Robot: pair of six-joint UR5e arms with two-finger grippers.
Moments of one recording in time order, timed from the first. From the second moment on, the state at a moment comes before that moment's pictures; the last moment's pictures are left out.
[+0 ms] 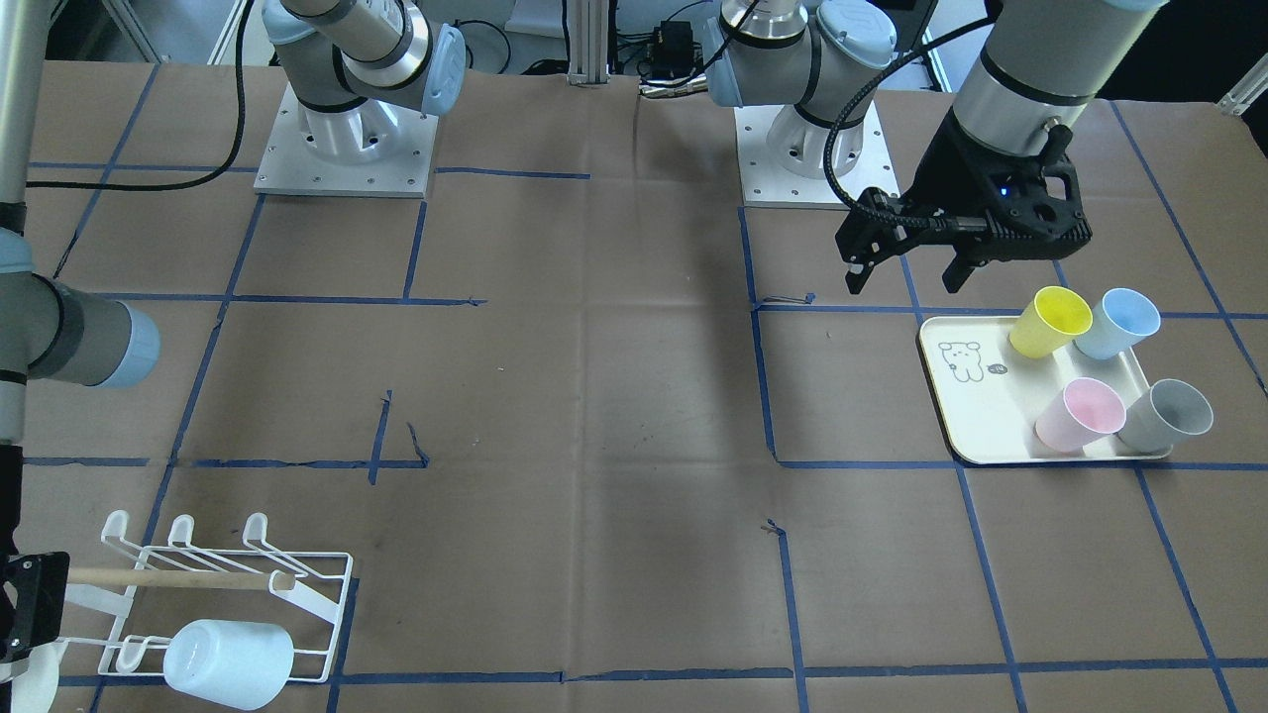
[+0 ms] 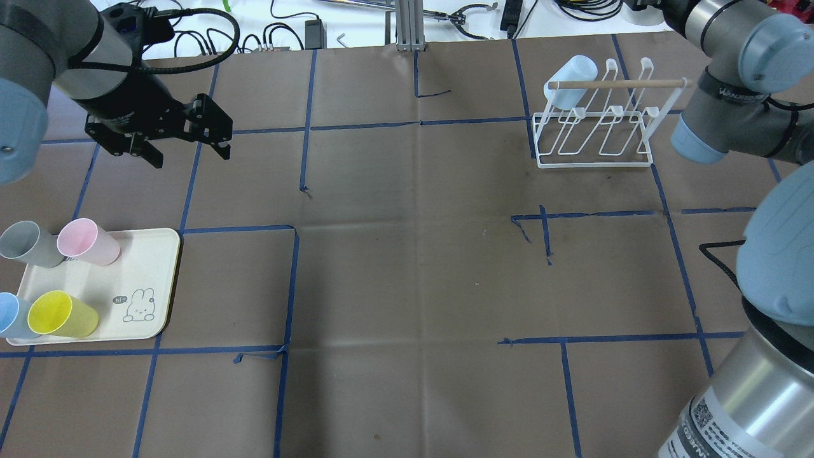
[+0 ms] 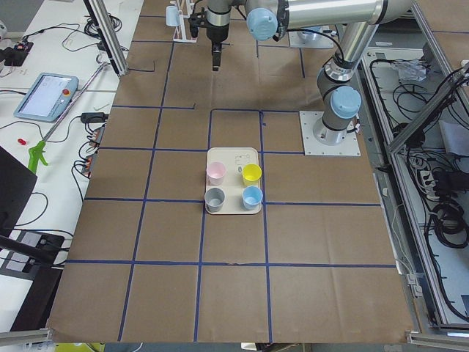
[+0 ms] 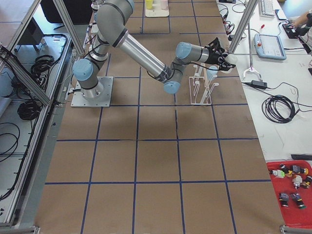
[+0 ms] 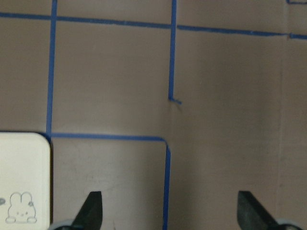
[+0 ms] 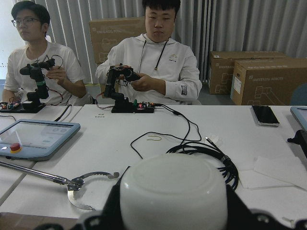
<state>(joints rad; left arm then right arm) -1.46 -1.51 -1.67 -1.49 1.53 0.04 1.24 -1.00 1.65 -3.43 -1.16 -0.13</state>
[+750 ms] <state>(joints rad) -1.49 -1.50 -1.66 -1.52 1.54 -0.02 1.21 -0.95 1.75 -3.52 -1.16 -0.21</state>
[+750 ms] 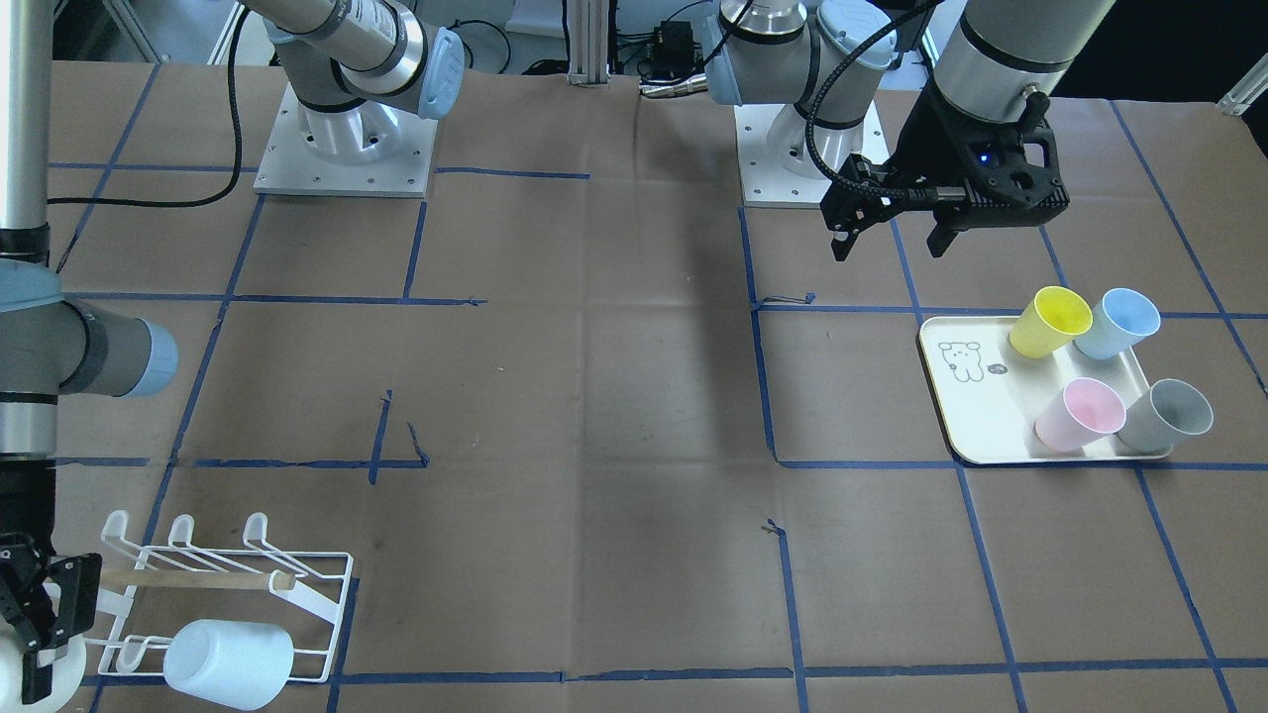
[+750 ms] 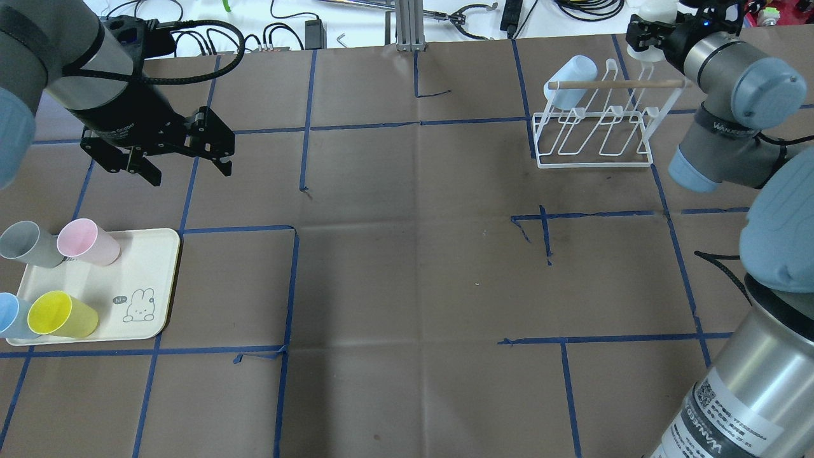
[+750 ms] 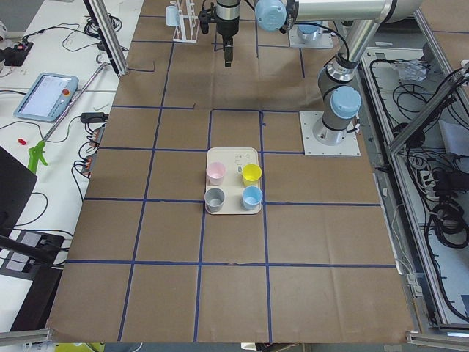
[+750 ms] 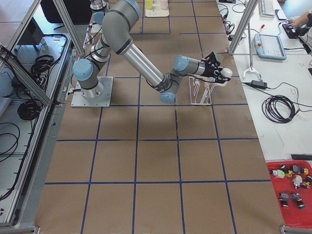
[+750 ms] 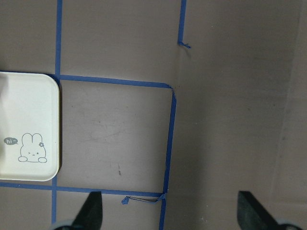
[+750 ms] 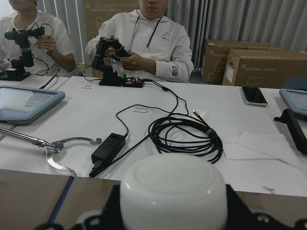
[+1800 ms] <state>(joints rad) -1.54 -1.51 -1.66 -1.45 1.58 -0.02 1.21 -1.01 1.79 -3.44 -1.20 -0.20</state>
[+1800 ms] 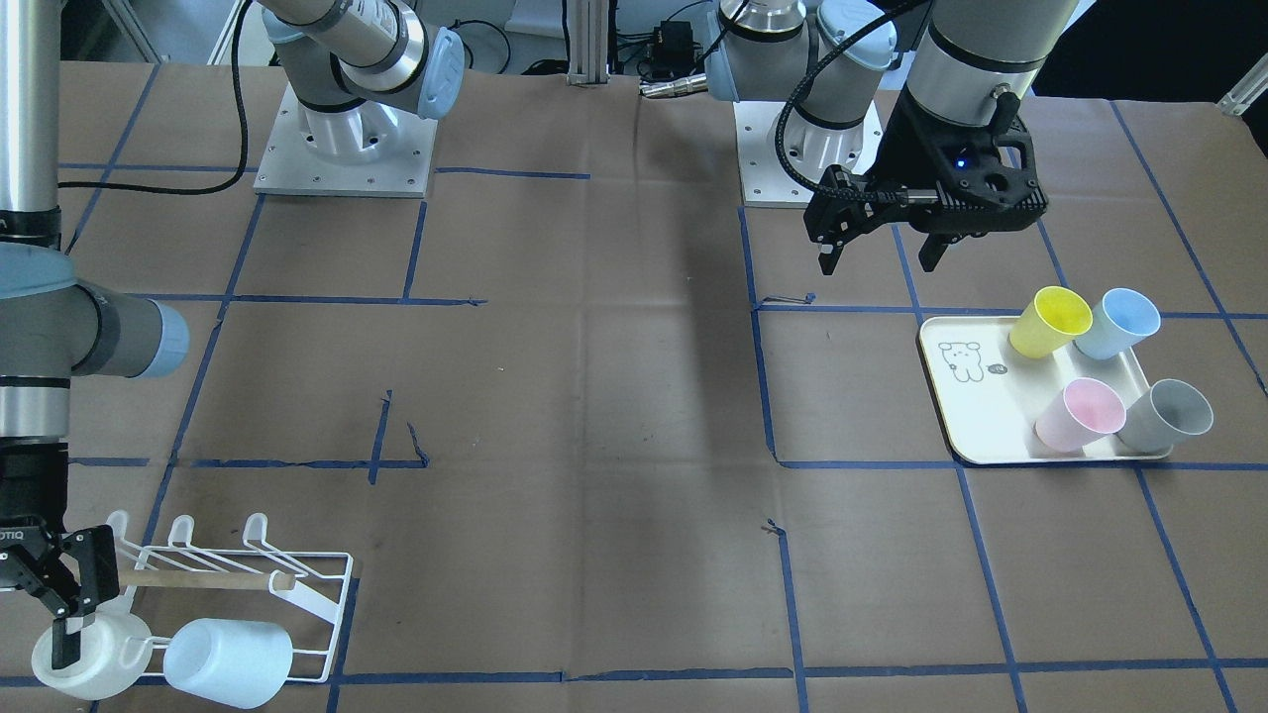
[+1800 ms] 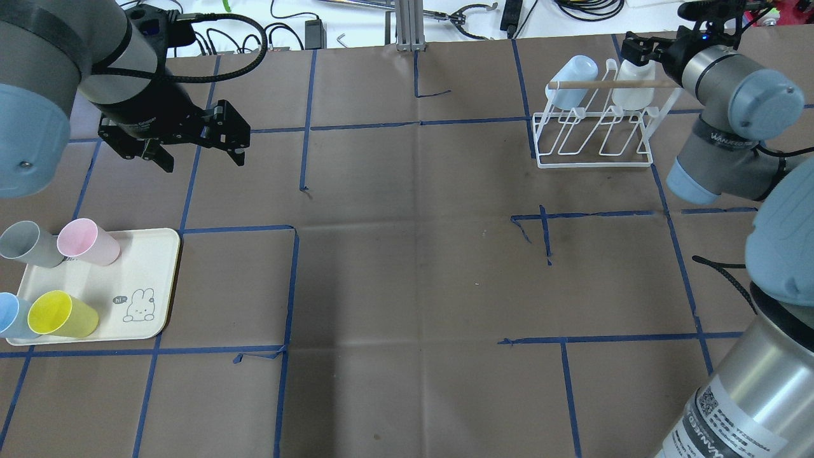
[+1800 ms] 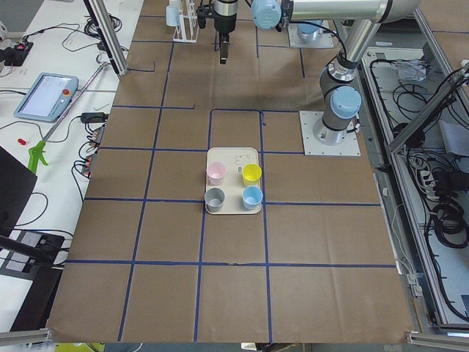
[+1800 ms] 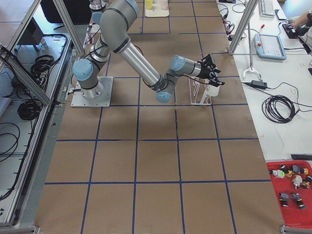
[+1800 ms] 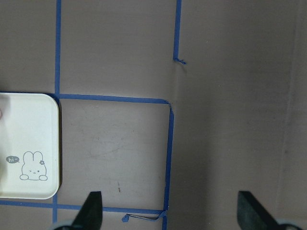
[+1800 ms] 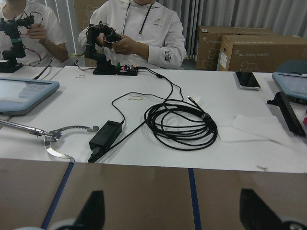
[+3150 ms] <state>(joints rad) -1.54 -1.52 -1.66 -1.42 1.58 -0.01 1.40 -1.40 1.65 -2.15 -1.36 -0.18</state>
